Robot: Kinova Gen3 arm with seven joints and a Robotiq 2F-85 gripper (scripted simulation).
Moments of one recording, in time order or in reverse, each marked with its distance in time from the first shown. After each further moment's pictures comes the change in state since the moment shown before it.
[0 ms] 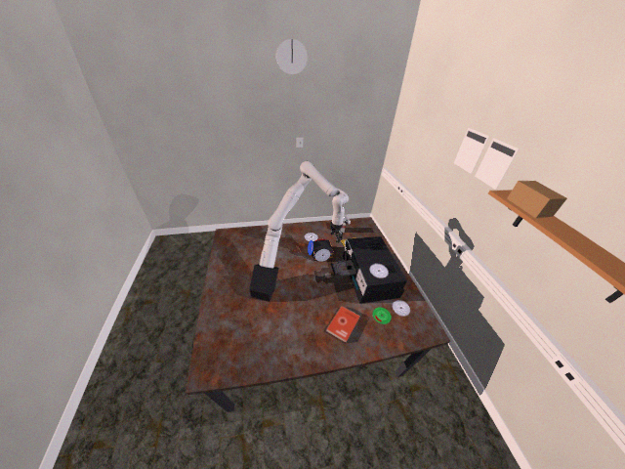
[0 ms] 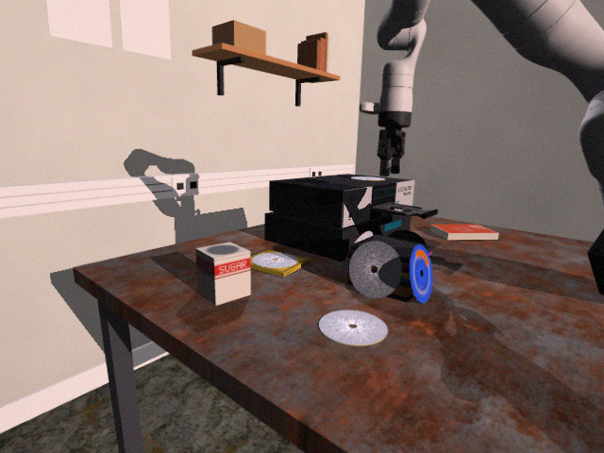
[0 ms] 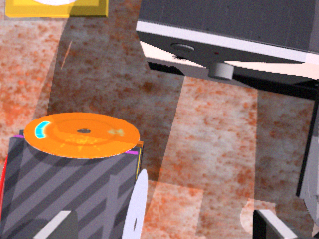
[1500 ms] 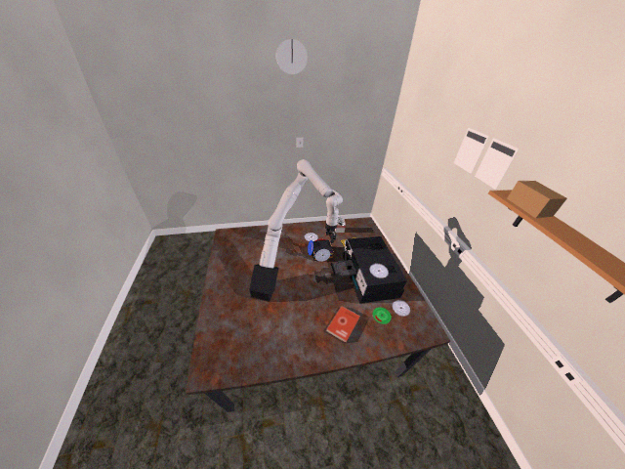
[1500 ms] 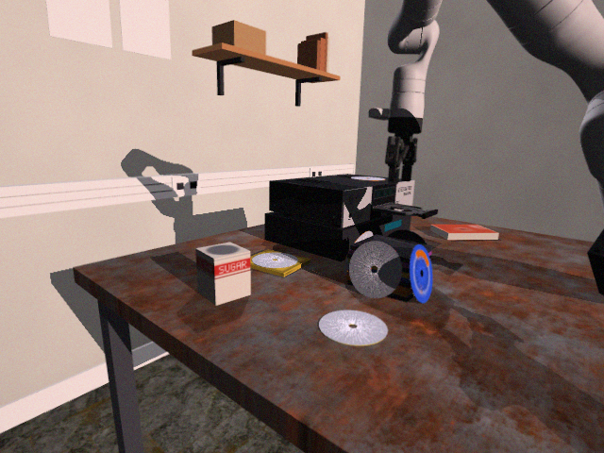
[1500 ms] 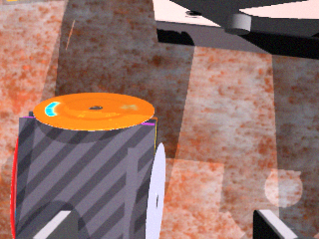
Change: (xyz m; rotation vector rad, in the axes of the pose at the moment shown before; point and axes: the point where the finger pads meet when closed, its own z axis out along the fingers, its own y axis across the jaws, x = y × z) arm -0.031 -0.021 0.015 0.005 0.002 0.081
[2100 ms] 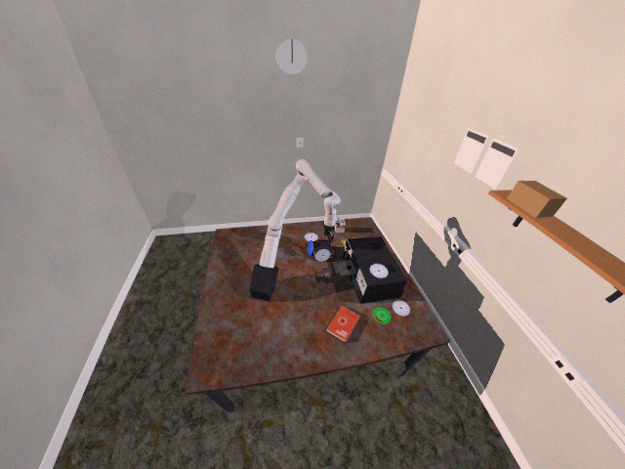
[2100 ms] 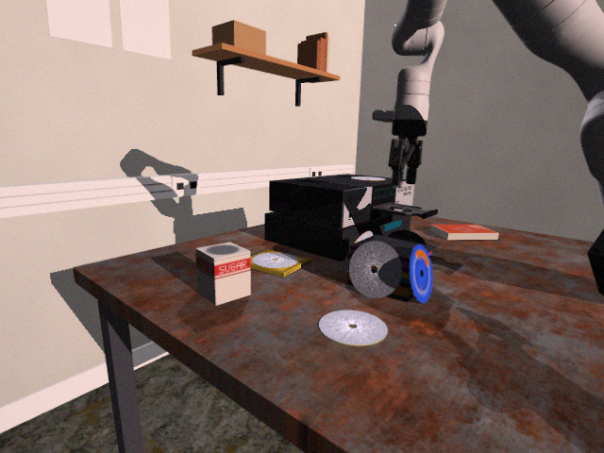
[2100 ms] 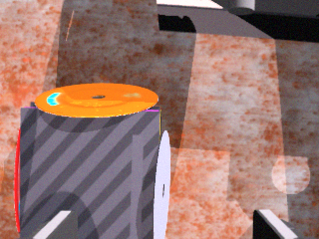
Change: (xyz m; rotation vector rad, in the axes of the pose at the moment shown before) arm -0.013 -0.006 0.005 0.000 -0.001 0.030
